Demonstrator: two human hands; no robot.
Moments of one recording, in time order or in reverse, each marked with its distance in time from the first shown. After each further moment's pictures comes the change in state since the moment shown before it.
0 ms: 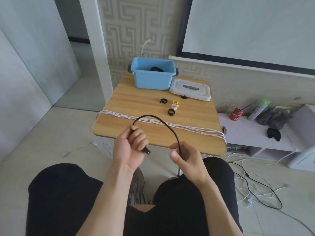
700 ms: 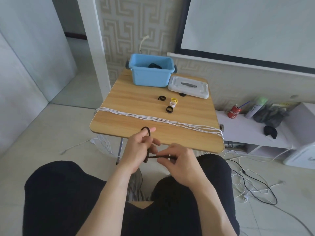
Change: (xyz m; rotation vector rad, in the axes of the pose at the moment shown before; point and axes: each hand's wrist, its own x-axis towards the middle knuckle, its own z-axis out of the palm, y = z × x) left_hand -0.001 -0.017 -0.016 1.330 0.007 0.211; right_hand -0.010 -0.030 0.016 -0.366 -0.086 -0.041
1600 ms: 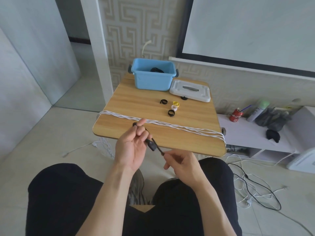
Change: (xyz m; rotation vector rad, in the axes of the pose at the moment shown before) left_hand 0.005 0.016 -0.010 -0.994 0.001 0.041; right_hand 0.005 0.015 0.000 0.175 -0.031 0.193
